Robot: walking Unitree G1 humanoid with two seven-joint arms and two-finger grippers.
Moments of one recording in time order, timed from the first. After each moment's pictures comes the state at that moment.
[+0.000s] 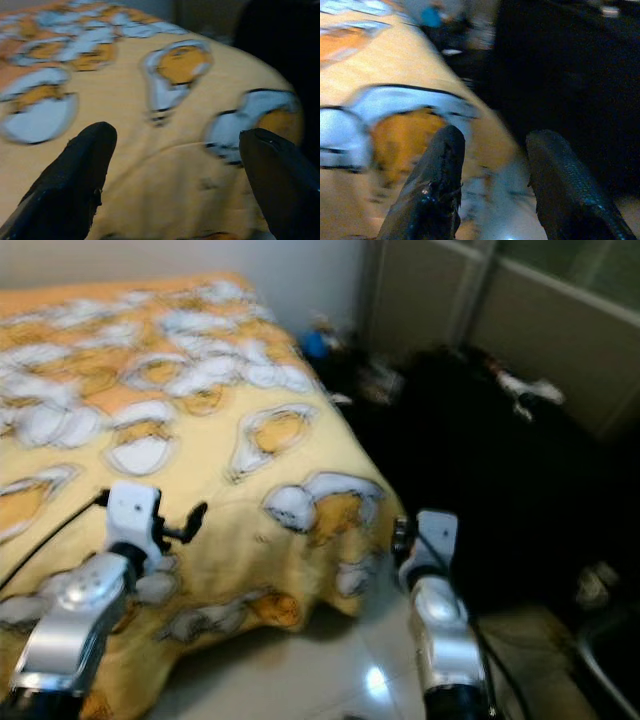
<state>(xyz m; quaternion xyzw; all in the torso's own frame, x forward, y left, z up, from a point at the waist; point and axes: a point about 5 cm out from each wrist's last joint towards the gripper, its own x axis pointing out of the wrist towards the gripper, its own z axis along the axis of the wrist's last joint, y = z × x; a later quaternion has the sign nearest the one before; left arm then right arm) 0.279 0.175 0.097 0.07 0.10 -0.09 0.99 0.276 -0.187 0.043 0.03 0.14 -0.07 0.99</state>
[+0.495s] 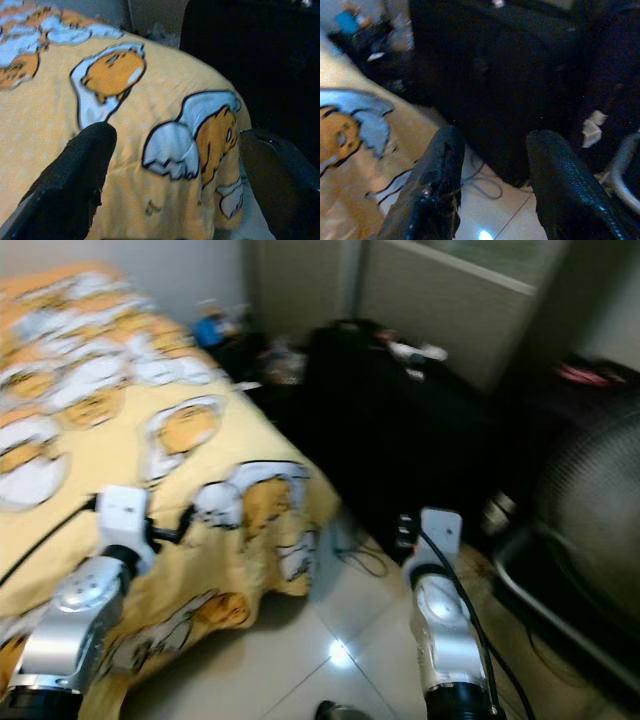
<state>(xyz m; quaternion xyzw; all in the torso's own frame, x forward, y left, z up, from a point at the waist) 0.281 0.194 0.095 0.08 0.09 -0.04 0.99 0.283 -0.184 0.051 0.02 0.12 -0.07 0.99</state>
